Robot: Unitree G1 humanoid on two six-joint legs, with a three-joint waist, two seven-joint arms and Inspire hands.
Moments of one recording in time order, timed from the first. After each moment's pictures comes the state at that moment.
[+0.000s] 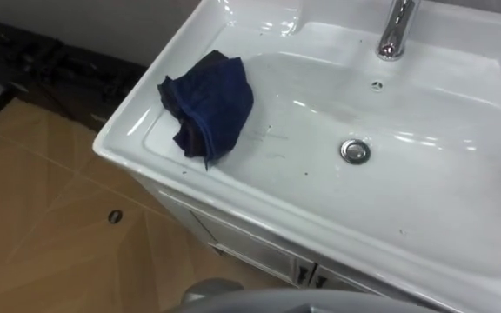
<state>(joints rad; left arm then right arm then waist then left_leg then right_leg) 0.41 0.22 0.42 1.11 -0.36 0.02 0.56 0.12 -0.30 -0.01 1.30 -0.01 0.22 0.01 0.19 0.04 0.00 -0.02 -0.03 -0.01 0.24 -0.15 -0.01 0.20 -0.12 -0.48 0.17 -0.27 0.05</state>
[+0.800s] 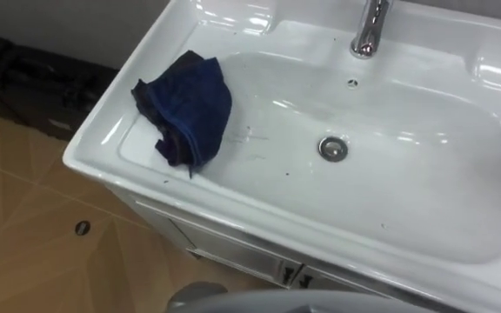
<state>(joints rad) 0.24 0.20 0.17 1.12 0.14 0.17 0.15 0.10 -0.29 0.07 1.29 -0.13 0.22 0.12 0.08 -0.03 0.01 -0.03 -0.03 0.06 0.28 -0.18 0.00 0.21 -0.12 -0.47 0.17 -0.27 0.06</state>
